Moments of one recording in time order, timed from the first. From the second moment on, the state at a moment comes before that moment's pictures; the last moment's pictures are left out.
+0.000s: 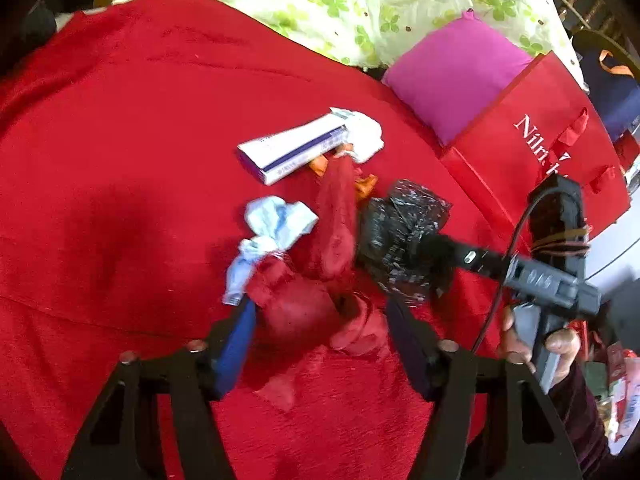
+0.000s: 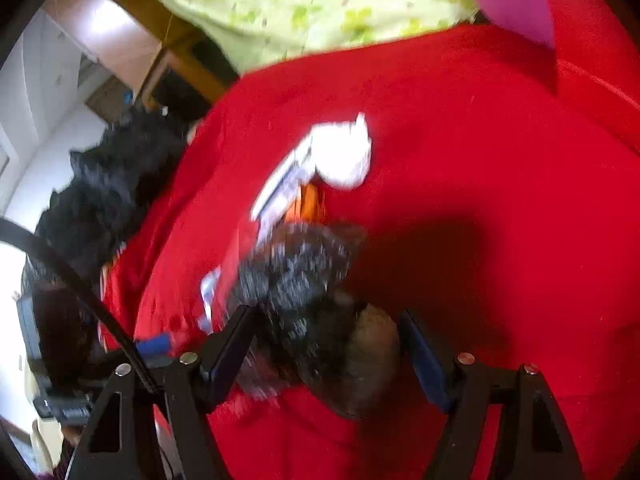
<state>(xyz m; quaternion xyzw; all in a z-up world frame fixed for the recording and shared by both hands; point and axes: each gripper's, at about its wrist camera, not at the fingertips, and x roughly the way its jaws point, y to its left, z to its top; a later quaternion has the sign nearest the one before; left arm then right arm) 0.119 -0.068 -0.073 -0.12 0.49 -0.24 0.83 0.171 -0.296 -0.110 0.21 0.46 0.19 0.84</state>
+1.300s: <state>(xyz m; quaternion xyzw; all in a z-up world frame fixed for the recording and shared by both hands) 0.054 -0.046 -0.056 0.00 0.46 -0.20 0.86 0.084 -0.324 -0.067 0.13 0.44 0.17 0.87</state>
